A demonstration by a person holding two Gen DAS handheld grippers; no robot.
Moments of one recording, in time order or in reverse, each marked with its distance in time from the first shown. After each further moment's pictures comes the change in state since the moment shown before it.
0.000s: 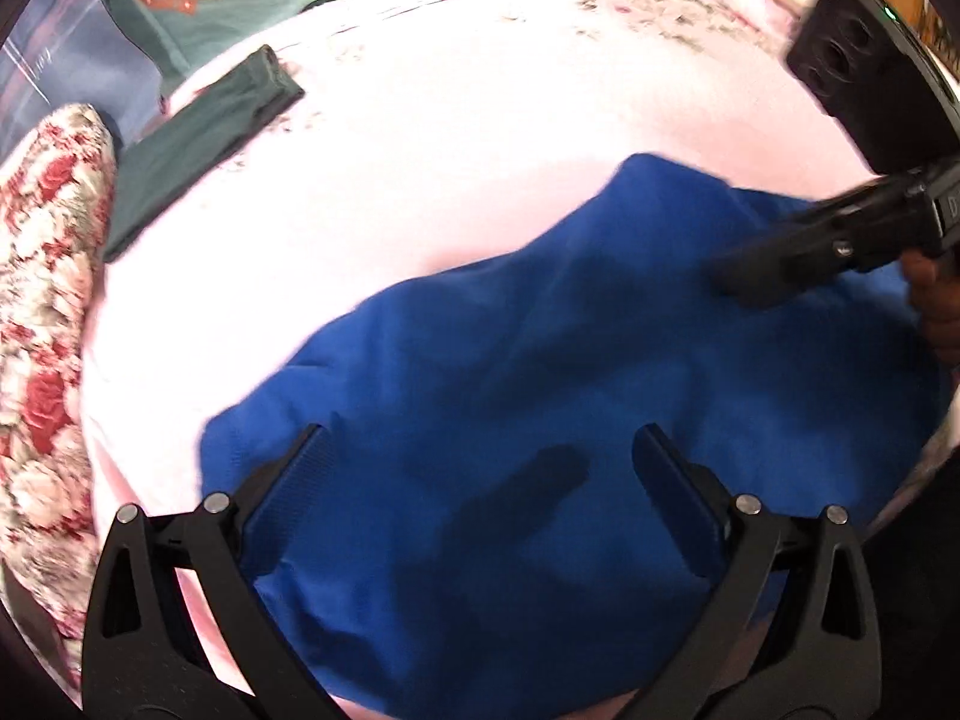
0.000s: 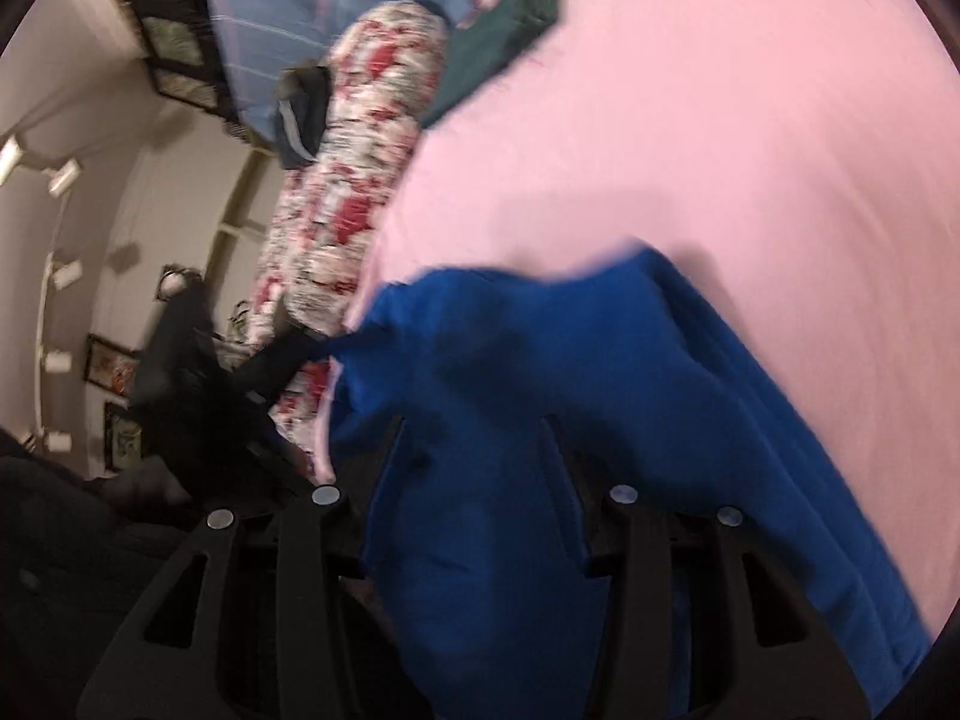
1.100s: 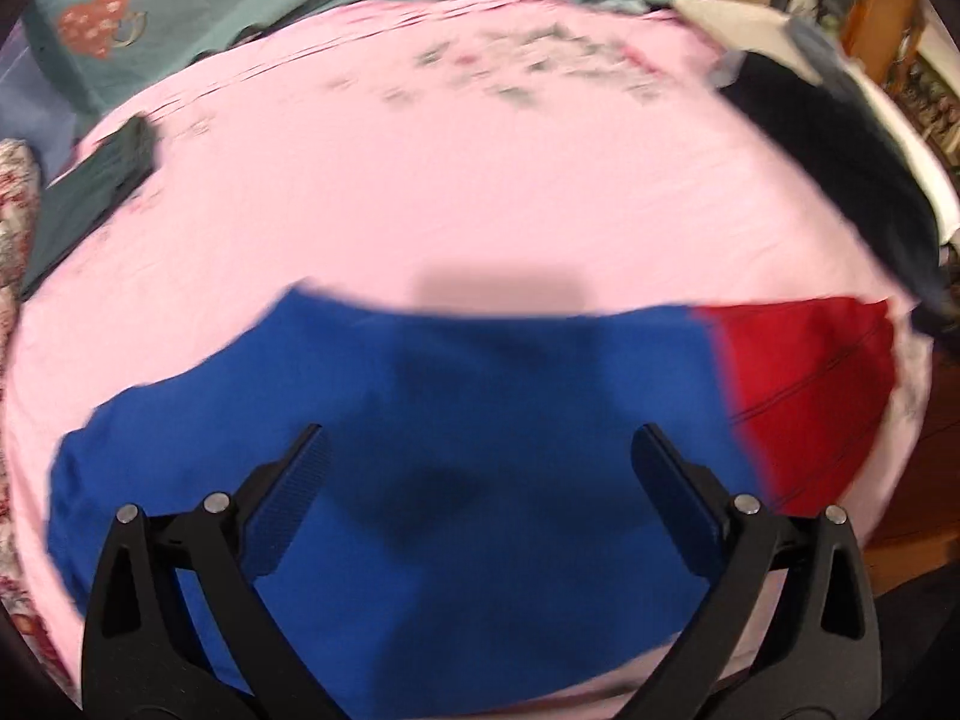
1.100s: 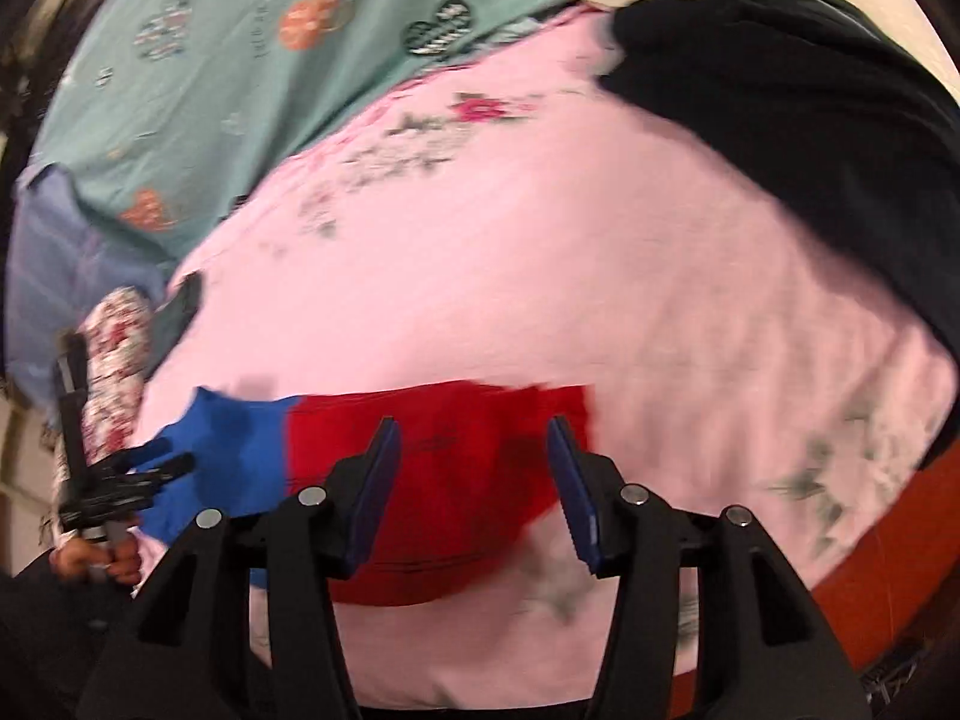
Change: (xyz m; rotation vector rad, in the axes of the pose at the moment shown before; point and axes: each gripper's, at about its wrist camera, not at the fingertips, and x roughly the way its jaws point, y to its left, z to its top) left arm -0.032 -0.160 0.063 -0.057 -0.075 -0.205; right arm -0.305 -0.017 -0.251 0.373 -0.632 -0.738
